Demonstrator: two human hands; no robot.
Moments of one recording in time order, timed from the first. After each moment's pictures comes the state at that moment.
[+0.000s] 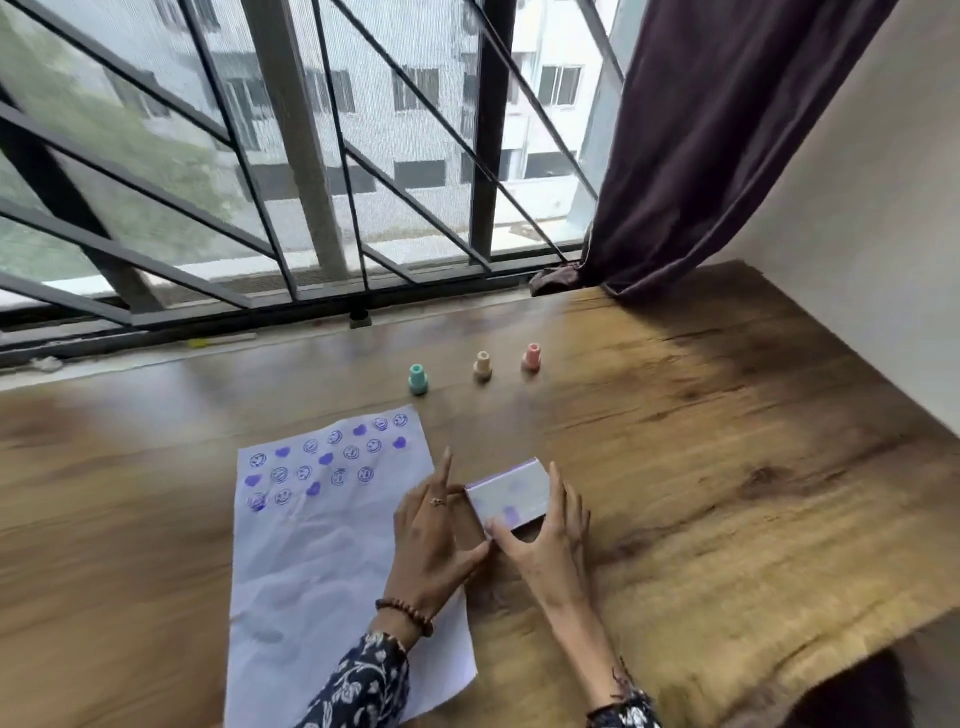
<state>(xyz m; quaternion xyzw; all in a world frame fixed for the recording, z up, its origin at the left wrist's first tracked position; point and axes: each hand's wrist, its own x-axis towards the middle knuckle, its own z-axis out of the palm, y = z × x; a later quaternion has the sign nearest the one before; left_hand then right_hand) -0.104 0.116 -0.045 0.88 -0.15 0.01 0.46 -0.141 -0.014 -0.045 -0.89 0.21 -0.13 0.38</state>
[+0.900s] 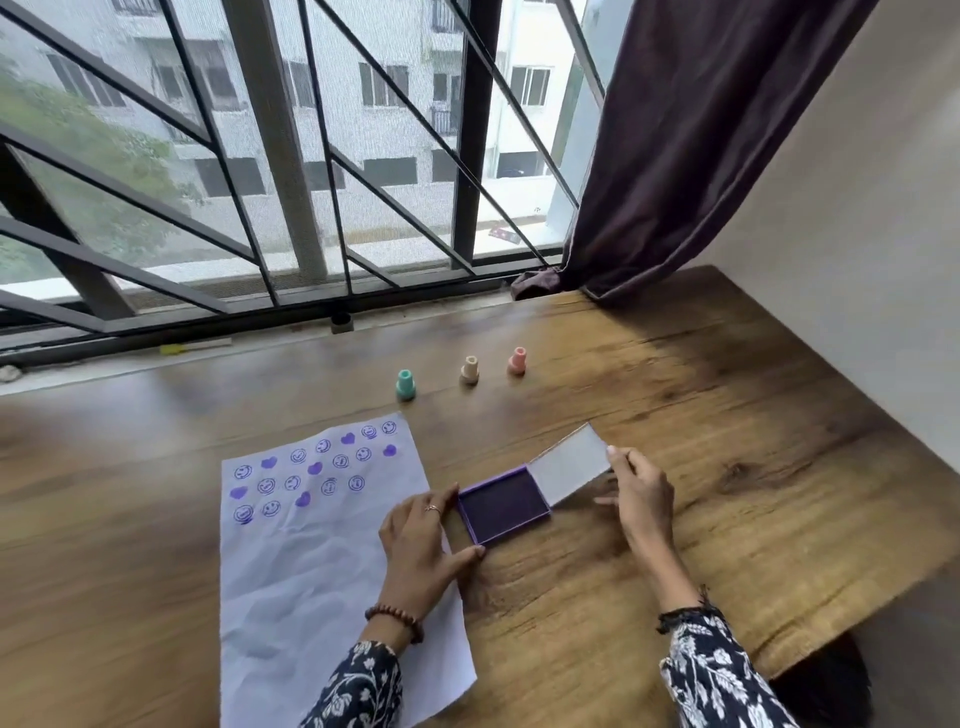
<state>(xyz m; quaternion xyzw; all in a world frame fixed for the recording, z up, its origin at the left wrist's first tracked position) -0.098 0.123 -0.057 0.91 -0.14 -0.03 0.39 -0.120 -0.114 -0.020 -0.78 0.34 -0.16 0.50</state>
